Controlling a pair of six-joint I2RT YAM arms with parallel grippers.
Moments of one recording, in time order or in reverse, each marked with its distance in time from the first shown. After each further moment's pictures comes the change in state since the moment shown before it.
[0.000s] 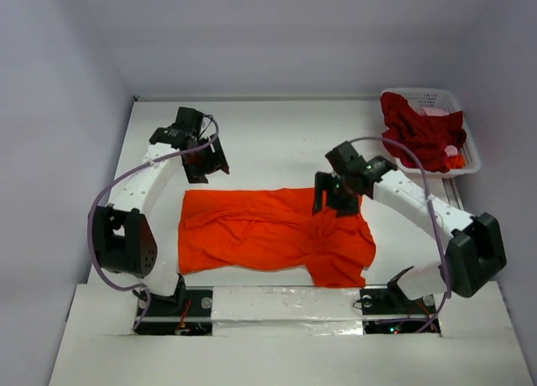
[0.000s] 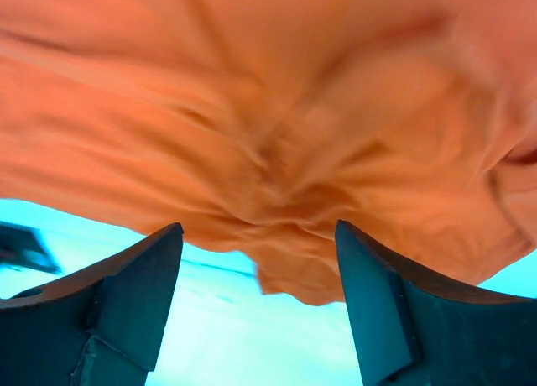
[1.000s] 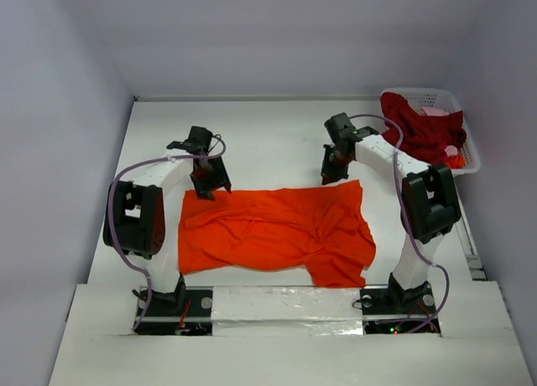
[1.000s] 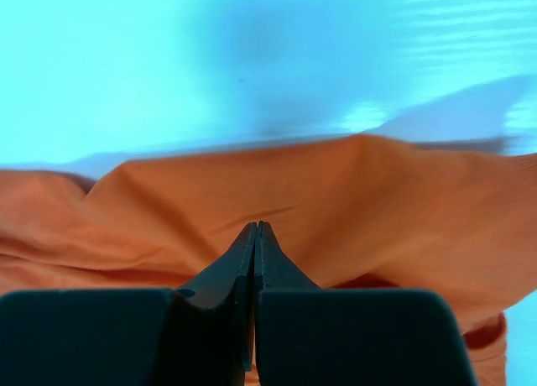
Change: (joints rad) left arm 0.000 0.130 -0.173 0.167 0.006 -0.023; right arm -0.179 0.423 0.360 0.097 0.050 -0.069
